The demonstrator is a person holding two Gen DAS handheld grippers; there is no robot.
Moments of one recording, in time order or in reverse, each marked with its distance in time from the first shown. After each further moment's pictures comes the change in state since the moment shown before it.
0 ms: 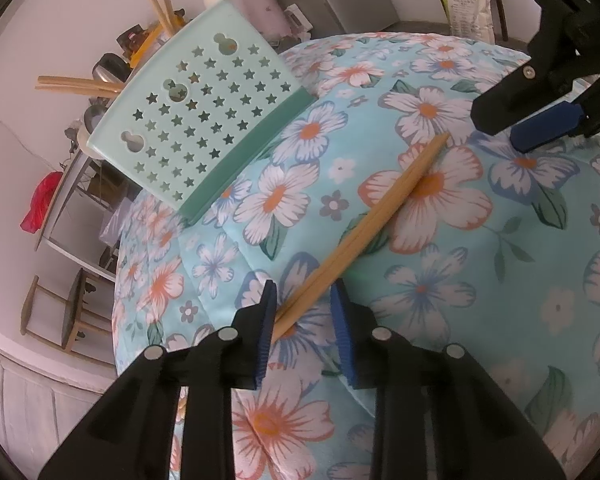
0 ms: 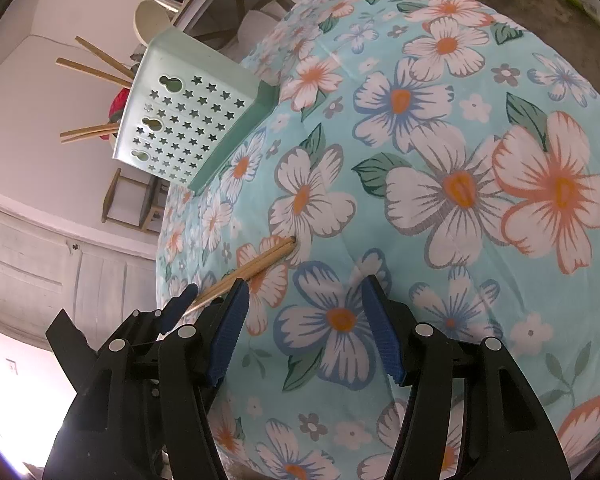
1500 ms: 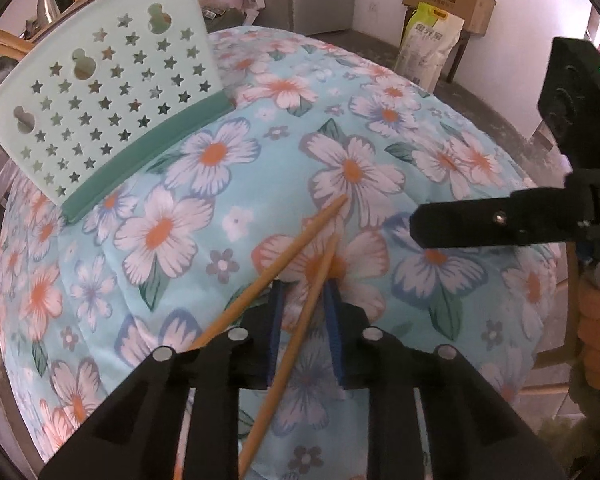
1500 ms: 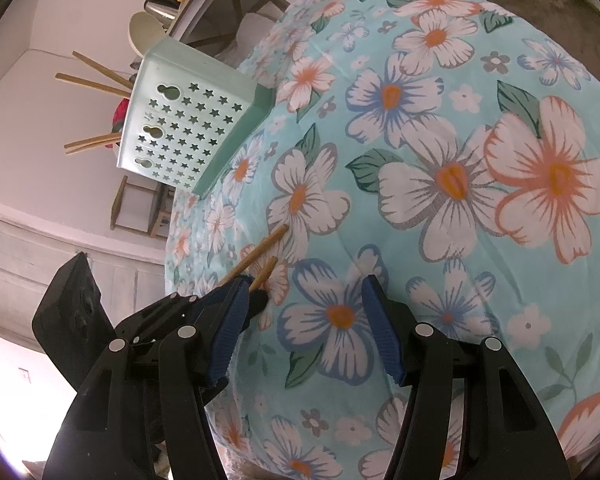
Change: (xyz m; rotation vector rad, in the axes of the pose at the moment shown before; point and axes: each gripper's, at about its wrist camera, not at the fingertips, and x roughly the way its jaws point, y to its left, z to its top) left arm 0.013 0.007 0.044 -0.184 0.084 -0.495; right arm -0.009 -0.009 -0.003 0.046 0.004 0.036
